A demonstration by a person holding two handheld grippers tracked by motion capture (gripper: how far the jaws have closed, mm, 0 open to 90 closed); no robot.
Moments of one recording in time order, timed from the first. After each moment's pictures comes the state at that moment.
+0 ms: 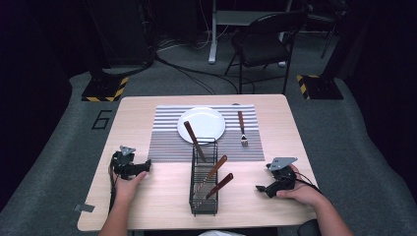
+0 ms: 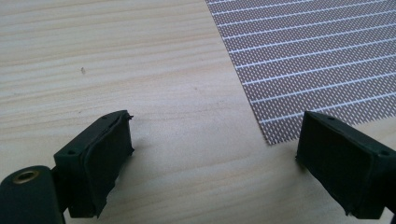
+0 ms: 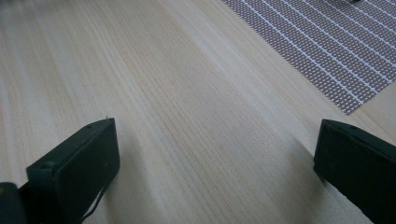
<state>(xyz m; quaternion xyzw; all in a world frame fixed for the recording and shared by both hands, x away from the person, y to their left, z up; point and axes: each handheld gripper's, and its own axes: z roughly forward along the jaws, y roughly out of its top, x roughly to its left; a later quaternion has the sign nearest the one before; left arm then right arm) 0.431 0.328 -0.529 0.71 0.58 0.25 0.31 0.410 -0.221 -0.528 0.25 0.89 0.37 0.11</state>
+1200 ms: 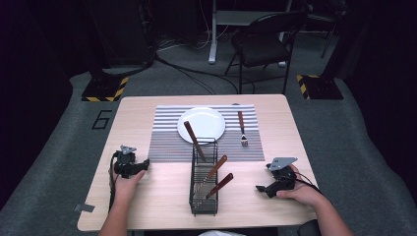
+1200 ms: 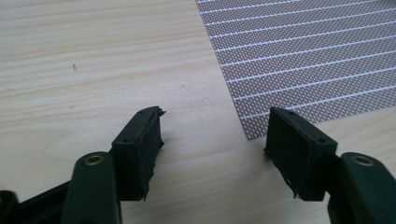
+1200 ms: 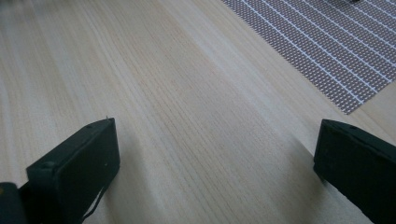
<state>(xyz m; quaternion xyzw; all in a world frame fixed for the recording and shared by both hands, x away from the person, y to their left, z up) 0.426 0.322 -0.518 0.72 0.58 0.22 0.31 0.410 -0.220 -0.528 0.25 0.89 0.37 0.11</state>
